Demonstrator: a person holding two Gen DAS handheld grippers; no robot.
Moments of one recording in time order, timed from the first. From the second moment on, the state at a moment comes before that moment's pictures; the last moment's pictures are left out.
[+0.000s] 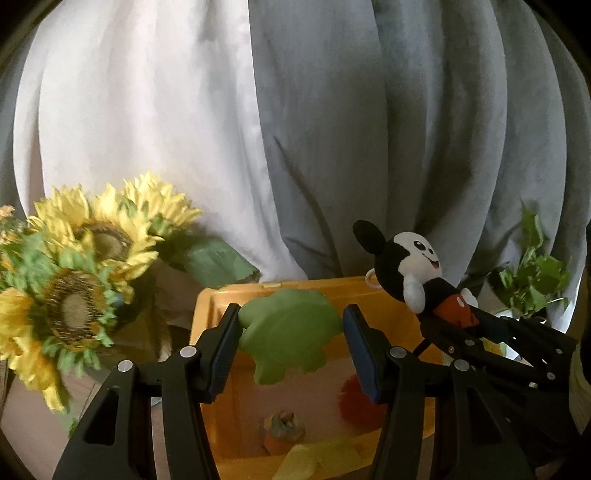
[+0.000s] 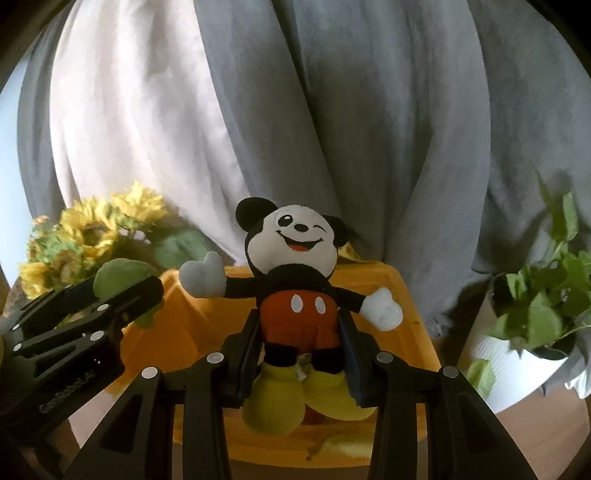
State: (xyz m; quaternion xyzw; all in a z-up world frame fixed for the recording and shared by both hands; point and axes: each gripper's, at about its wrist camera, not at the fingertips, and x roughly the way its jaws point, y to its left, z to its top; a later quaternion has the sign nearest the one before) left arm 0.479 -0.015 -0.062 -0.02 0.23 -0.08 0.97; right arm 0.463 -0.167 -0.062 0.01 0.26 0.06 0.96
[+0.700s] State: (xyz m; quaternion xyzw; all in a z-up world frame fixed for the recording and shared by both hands) left arm 0.479 -0.020 -0.069 -0.01 0.24 -0.08 0.97; right arm 0.482 -0.184 -0.076 0.01 0.27 -0.01 0.96
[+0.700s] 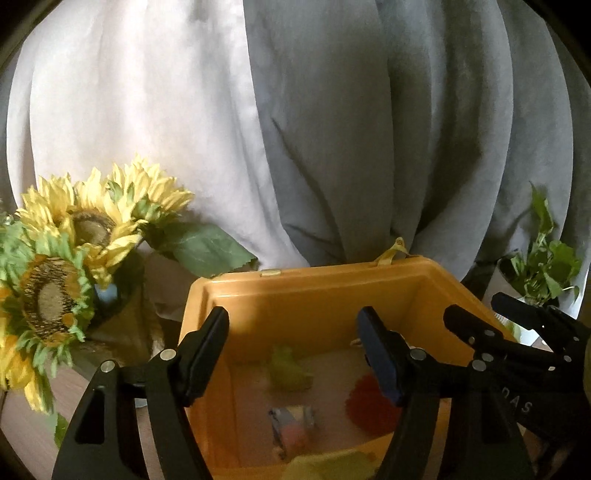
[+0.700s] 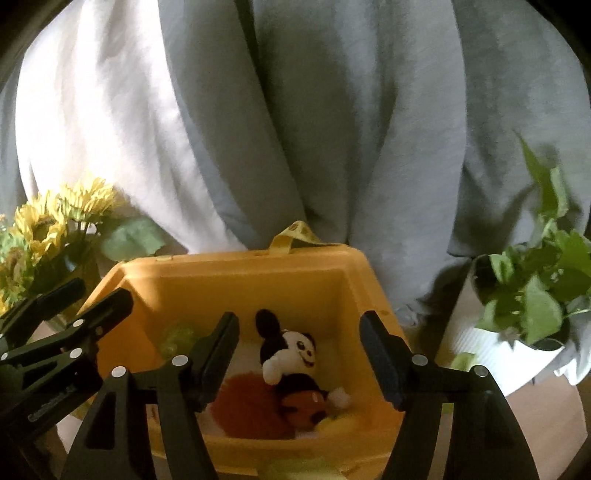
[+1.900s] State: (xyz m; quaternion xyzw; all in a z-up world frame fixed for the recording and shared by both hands) left arm 0.303 0.017 -0.004 0.00 0.19 -0.12 0.98; right arm 0.294 -0.157 -0.001 0.02 0.21 -0.08 0.98
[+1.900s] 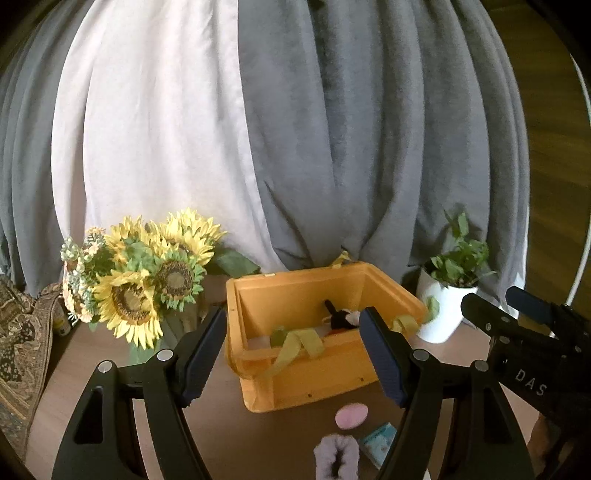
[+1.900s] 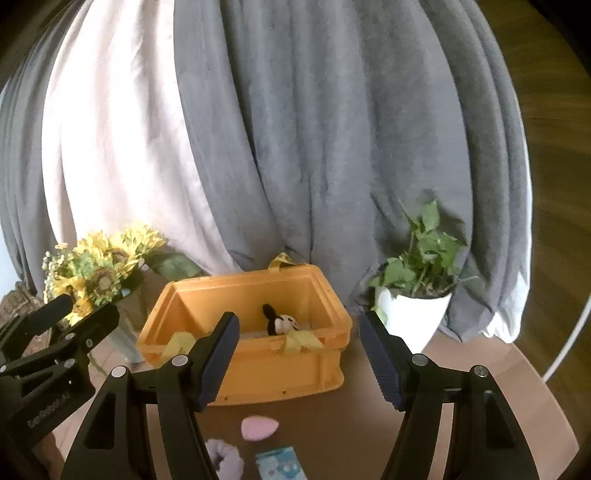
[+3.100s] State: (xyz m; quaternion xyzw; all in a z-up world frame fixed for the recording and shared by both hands) left arm 0.237 0.033 -0.096 0.06 0.26 -0.22 0.94; right arm 0.190 -0.127 -0.097 0.08 0.30 -0.13 0.94
